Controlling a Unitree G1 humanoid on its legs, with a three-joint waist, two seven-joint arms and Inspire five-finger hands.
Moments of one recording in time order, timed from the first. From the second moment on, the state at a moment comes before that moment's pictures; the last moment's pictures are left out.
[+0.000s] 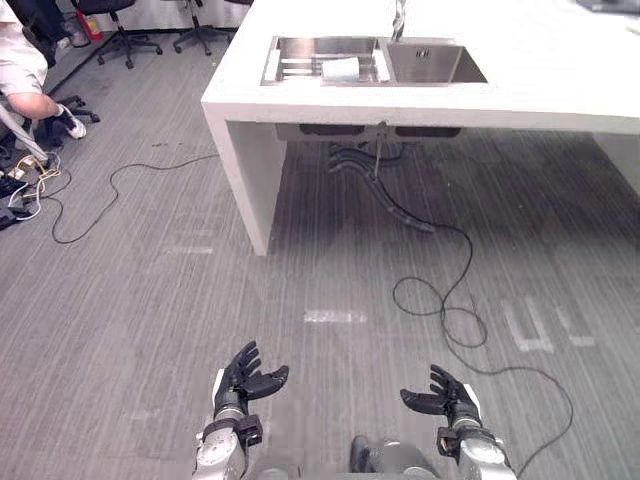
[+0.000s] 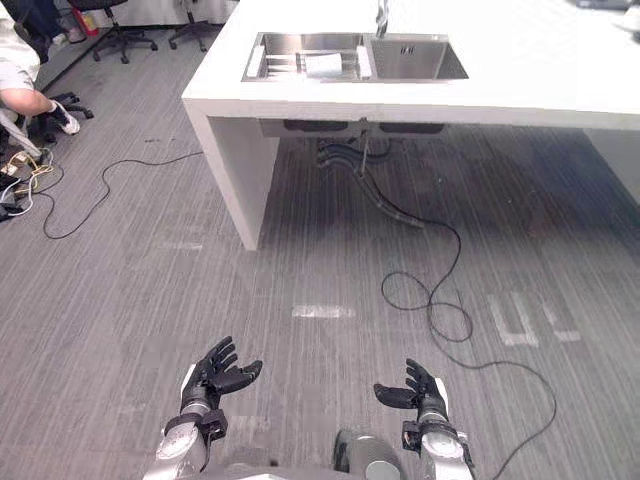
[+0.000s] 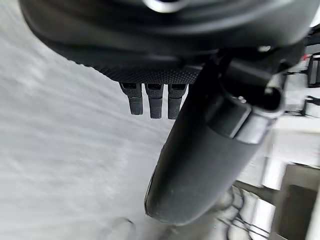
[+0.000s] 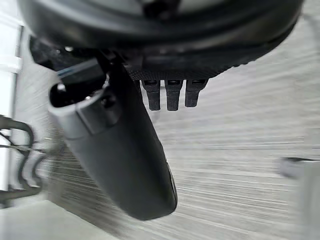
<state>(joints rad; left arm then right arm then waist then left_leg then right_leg) 0.21 0.02 0.01 0.43 -0.26 -0.11 0.08 0.09 -0.12 -0.06 0.73 0.14 -0.08 -0.09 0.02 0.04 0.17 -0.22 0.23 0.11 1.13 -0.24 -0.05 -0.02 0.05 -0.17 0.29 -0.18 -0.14</state>
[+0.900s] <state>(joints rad) 0.16 0.09 -0.24 -0.34 -0.25 -0.19 0.08 0.11 -0.06 -0.06 0.80 0.09 -0.08 -0.04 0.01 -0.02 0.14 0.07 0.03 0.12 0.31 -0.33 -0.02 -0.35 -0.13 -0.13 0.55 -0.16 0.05</state>
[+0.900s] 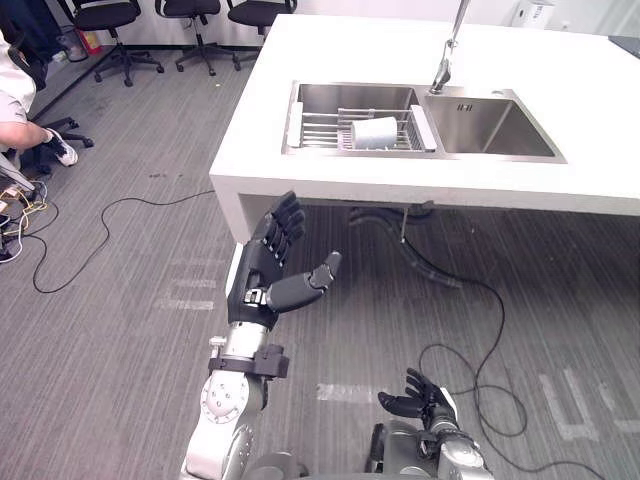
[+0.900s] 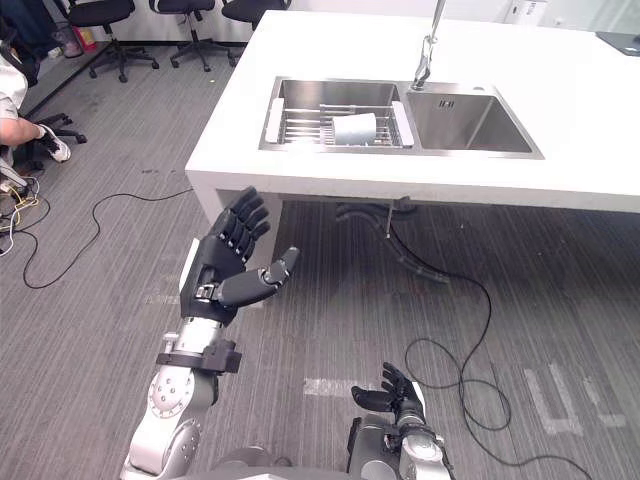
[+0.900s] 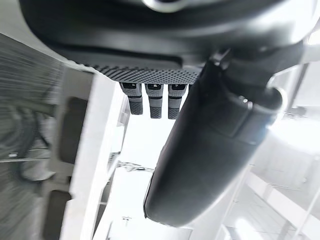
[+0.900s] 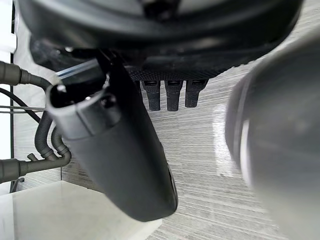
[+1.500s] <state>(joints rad) 0.13 0.03 -0.22 -0.32 -0.19 -0.19 0.11 0.13 -0.12 -0.01 0.87 0.10 -0.08 -0.04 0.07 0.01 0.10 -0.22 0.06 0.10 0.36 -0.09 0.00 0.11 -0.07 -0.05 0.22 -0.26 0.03</state>
